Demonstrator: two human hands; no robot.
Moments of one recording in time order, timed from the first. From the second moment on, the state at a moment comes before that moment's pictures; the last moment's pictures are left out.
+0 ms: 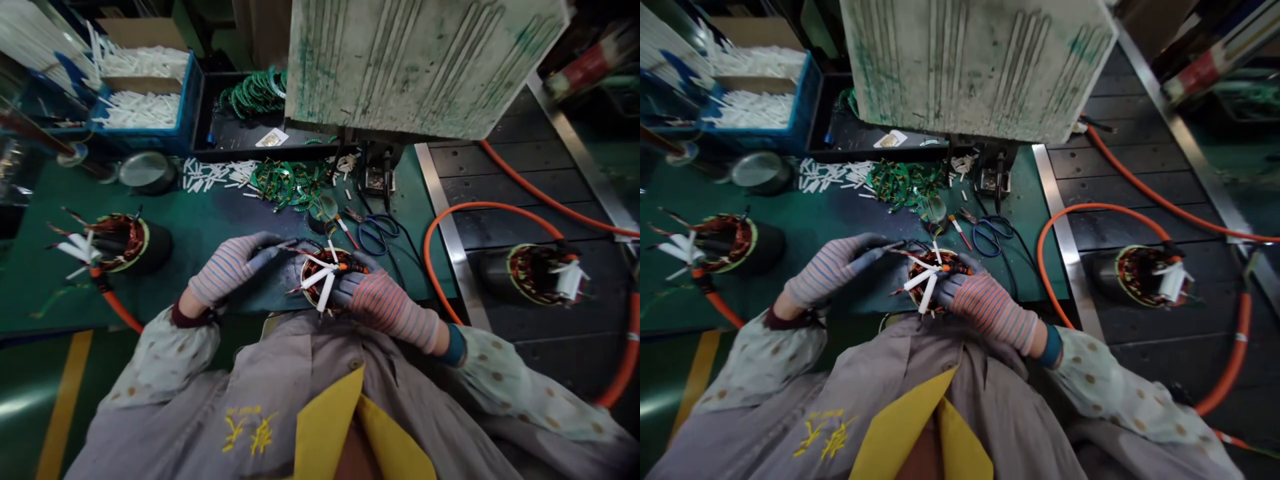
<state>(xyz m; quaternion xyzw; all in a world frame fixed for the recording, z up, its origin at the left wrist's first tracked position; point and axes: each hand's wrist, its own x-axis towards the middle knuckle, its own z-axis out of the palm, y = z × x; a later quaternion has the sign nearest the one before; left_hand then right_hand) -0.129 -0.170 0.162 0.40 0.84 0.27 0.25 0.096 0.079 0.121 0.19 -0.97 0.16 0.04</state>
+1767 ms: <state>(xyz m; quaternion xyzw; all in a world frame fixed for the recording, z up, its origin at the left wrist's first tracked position) -0.164 -0.065 0.192 0.59 0.80 0.12 0.00 -0.015 0.201 0.128 -0.20 -0.71 0.59 0.33</state>
